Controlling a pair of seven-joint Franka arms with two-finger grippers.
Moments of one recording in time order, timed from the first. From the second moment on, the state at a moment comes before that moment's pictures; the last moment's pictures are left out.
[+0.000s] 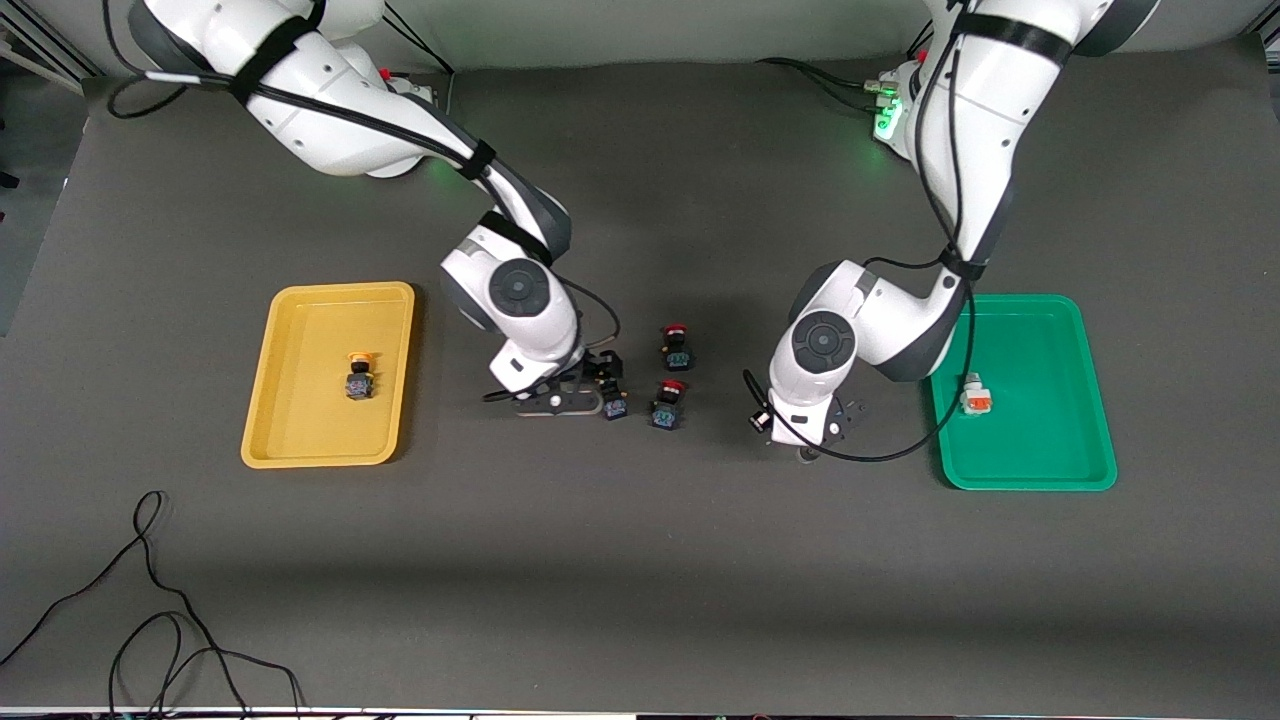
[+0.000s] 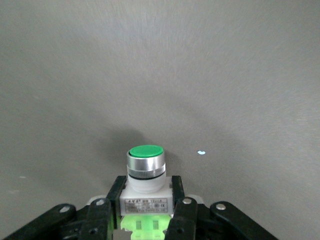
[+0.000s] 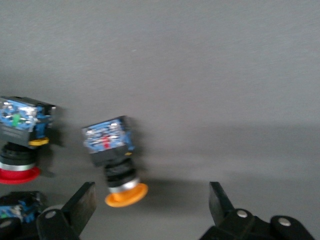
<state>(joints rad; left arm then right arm) -0.33 0.61 -0.19 -1.77 0.15 2.33 -1.22 0.25 0.69 0.45 -1.76 -0.37 2.40 0.90</state>
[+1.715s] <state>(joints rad) 0.36 0.37 -0.17 -2.22 0.11 2.56 0.12 0.08 0.35 0.40 -1.57 -0.11 1.82 0.55</state>
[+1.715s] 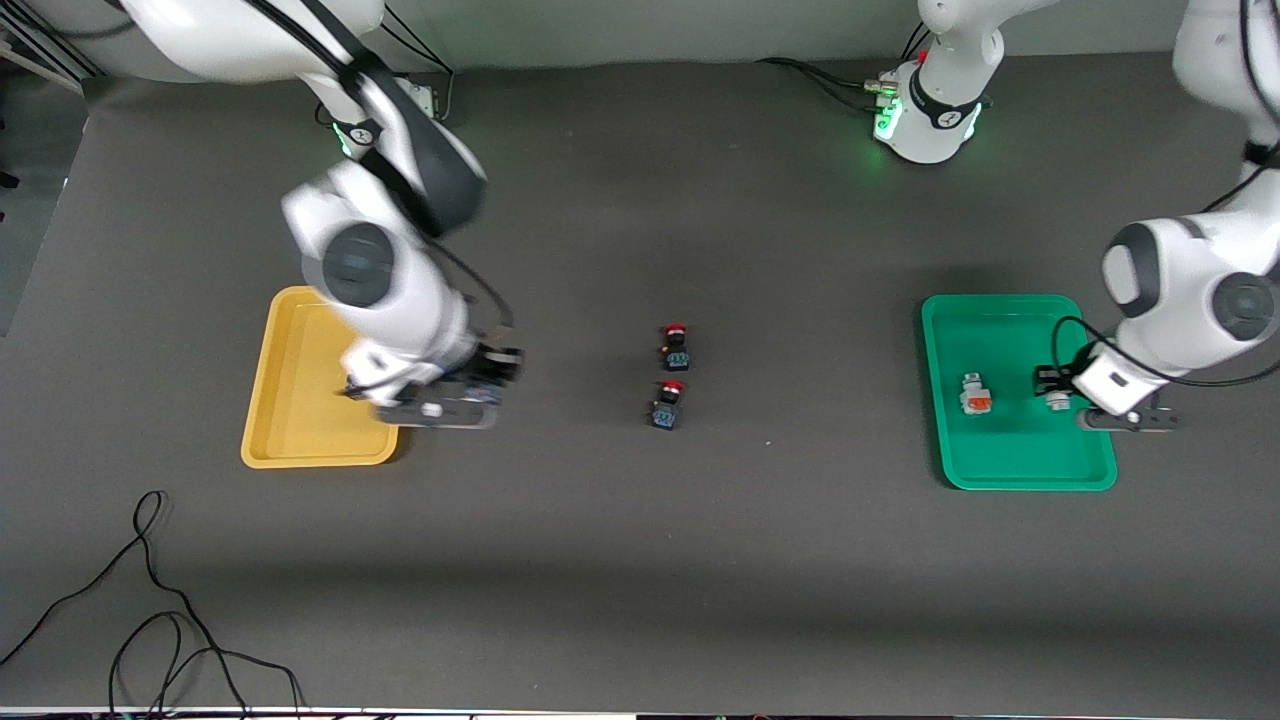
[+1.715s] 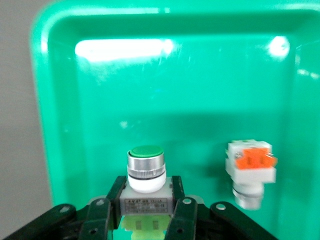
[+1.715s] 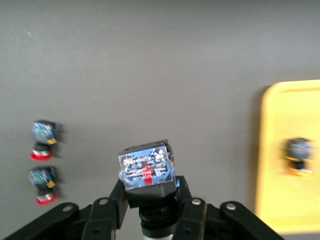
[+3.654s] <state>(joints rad) 0.32 0.05 -0.29 -1.65 0.02 1.56 0.07 0.01 0.39 -0.11 -2.21 -0.01 2.53 -0.15</state>
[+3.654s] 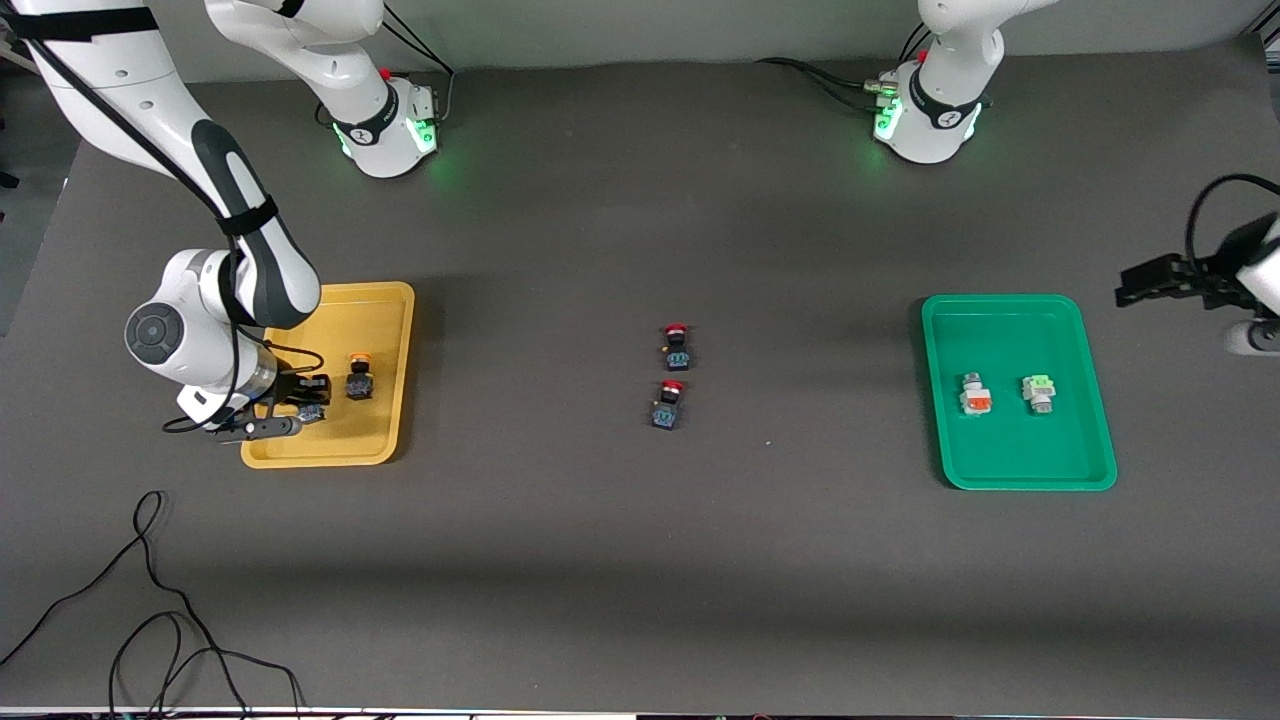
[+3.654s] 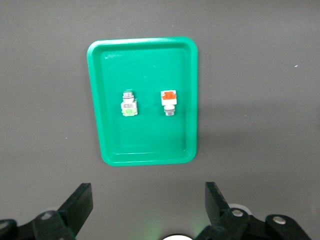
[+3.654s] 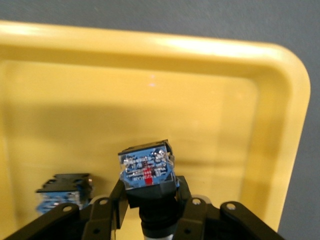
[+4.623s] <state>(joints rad) -0.01 -0.01 -0.07 -1.64 0.00 1.55 -0.02 0.01 0.33 -0.08 -1.95 -0.01 2.03 -0.03</state>
